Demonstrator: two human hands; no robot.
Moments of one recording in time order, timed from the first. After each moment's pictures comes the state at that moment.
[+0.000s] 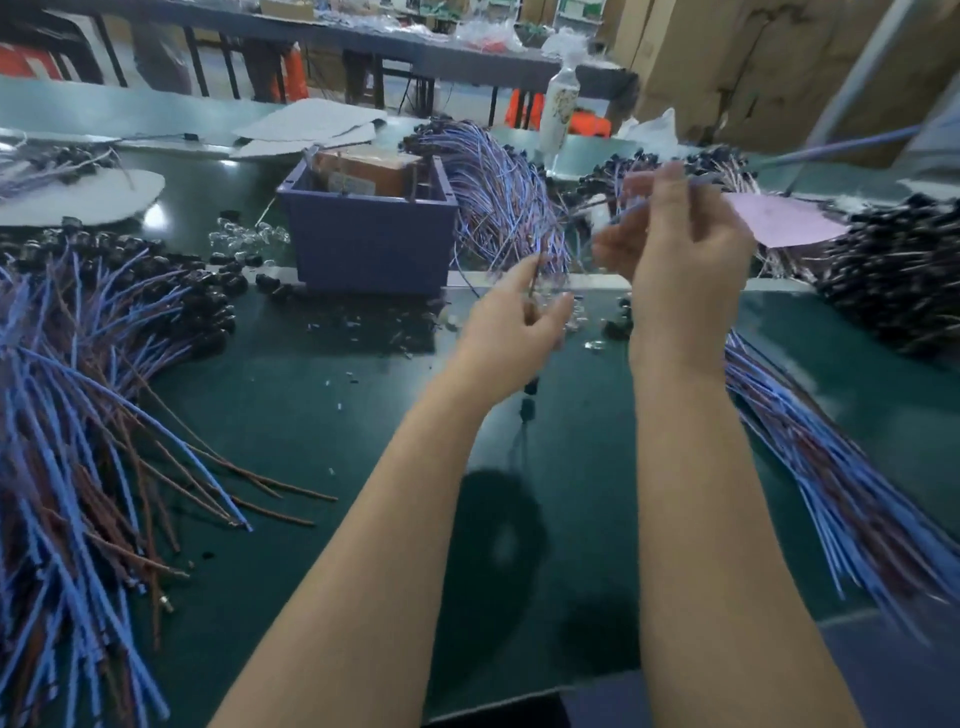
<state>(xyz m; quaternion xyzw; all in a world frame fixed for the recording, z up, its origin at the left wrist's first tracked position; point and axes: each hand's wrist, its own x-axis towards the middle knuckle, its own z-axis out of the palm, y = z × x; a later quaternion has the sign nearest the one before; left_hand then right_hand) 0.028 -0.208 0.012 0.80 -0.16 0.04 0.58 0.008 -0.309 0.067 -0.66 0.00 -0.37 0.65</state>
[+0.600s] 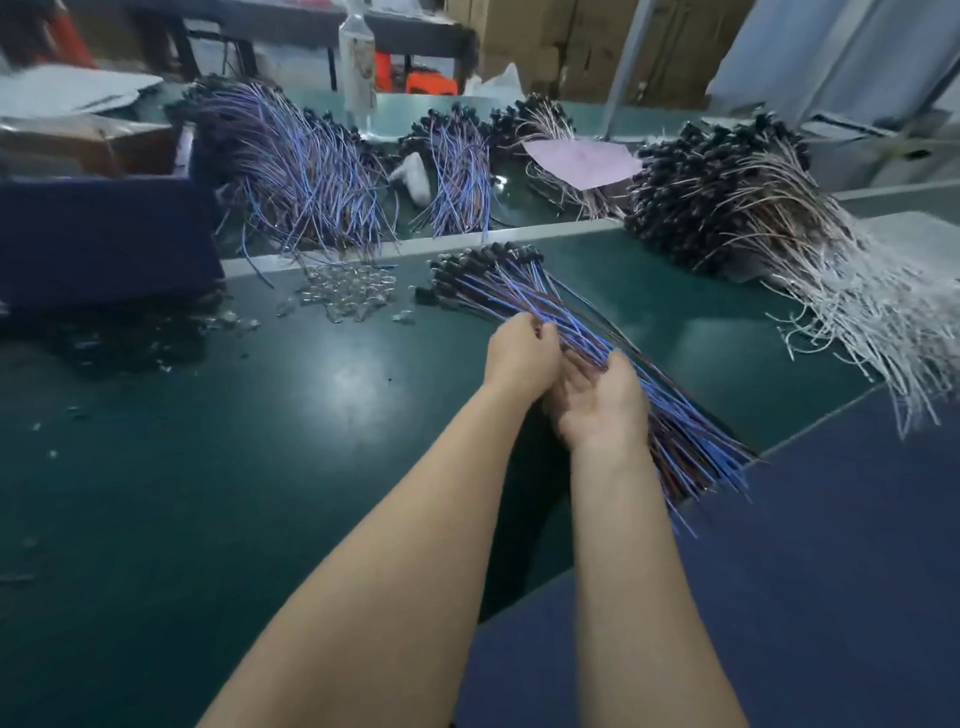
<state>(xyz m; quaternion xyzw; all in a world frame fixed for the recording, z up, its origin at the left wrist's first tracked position) 0.037 -0.424 -0.044 0.85 -0.13 -0.07 0.51 -0.025 -0.467 -0.036 -0.24 0.30 -0.20 0.90</state>
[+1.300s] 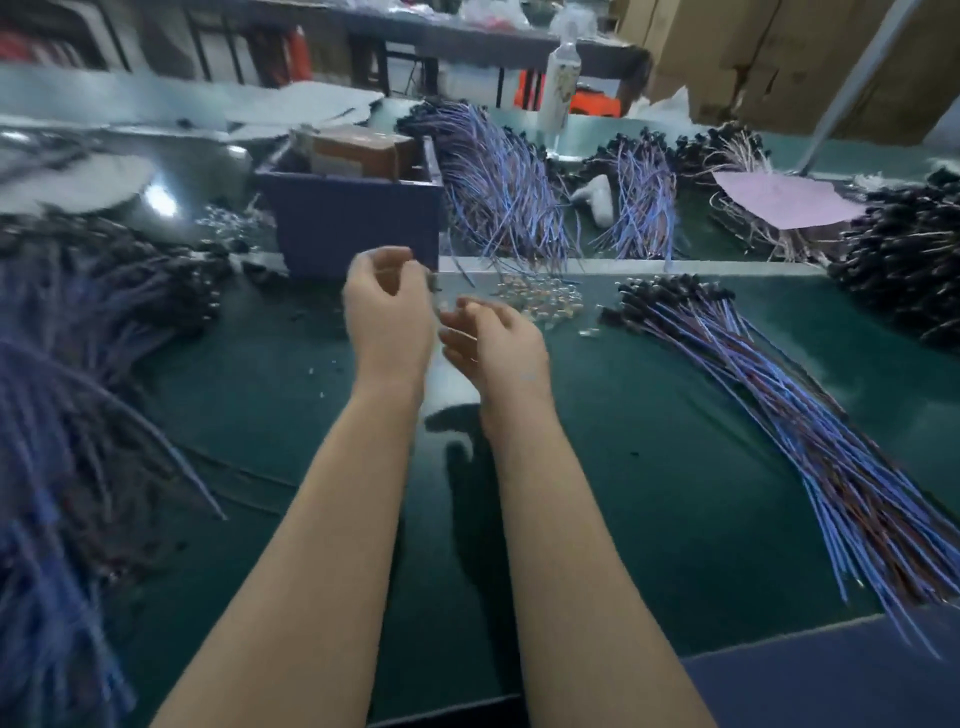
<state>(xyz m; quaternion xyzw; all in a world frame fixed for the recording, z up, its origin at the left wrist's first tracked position) 0.042 -0.188 -0.004 0.66 0.11 0.23 0.71 0.037 -0.261 -0.024 -0.58 0.10 -0.03 0.81</state>
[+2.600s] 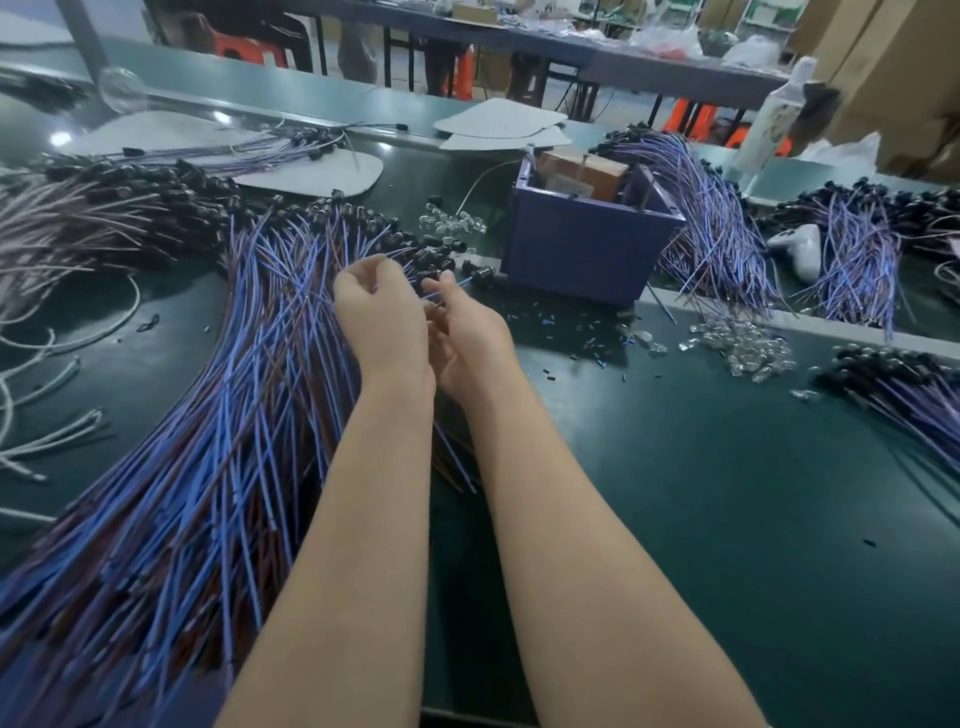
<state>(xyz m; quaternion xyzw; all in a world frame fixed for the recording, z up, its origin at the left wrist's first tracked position) 0.014 -0.021 -0.002 0.49 0.29 0.34 0.75 0.045 -0.058 -0.024 -0.51 0.07 0.20 0.84</state>
